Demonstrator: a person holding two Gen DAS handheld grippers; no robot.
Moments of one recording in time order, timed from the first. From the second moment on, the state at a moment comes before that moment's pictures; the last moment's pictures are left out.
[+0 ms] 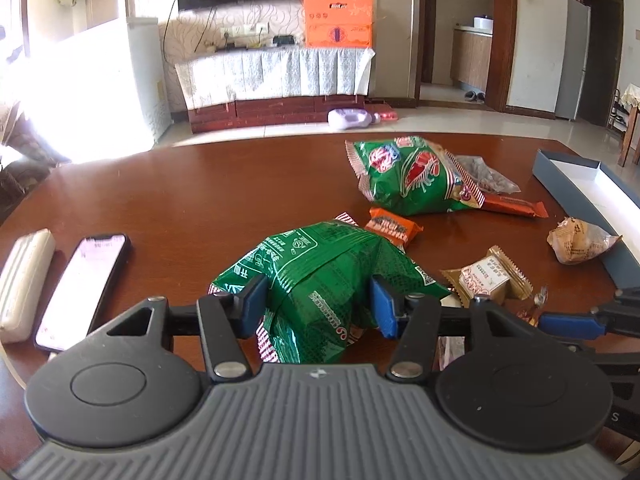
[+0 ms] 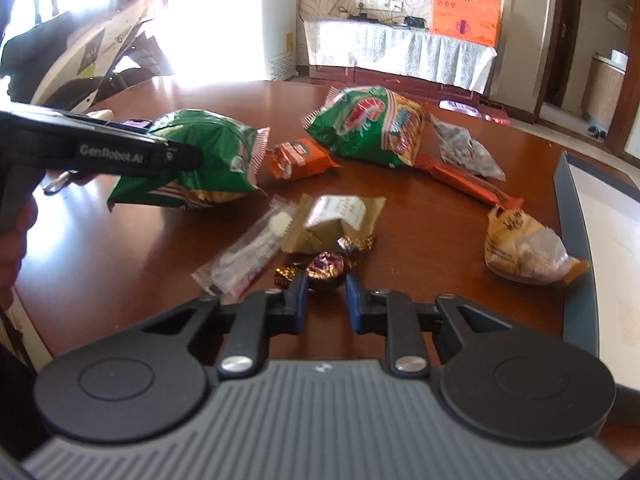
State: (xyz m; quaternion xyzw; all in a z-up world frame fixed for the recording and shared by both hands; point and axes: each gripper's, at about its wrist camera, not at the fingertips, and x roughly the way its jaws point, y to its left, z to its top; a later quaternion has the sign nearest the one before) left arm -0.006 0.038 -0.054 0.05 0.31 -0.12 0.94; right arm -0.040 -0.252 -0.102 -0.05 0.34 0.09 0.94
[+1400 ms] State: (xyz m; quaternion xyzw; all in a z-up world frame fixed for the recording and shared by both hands) left arm -0.007 0.033 -0.054 0.06 0.31 -0.13 0.94; right arm -0.065 -0.275 -0.102 -0.05 0.34 0.12 0.93
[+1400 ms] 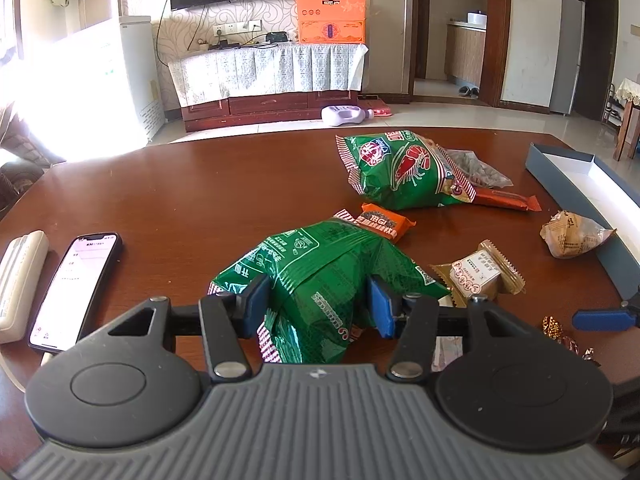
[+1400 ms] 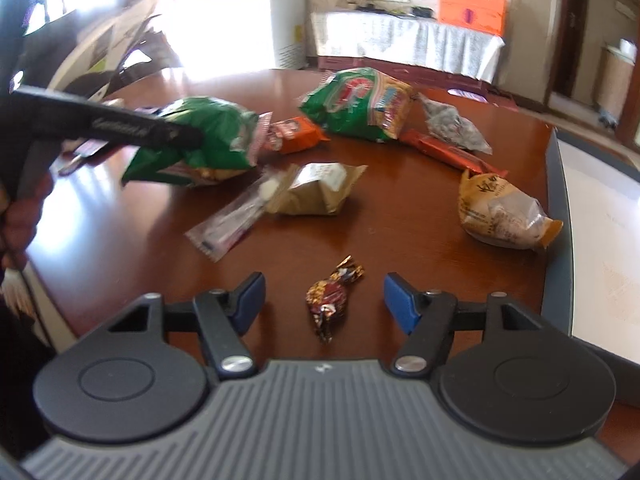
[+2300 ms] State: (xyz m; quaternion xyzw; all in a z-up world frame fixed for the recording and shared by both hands) left arm -0.018 -0.015 -0.014 0.05 0.25 -0.15 0.96; right arm -0.076 -0.281 -0.052 -0.05 0.26 0.10 0.96
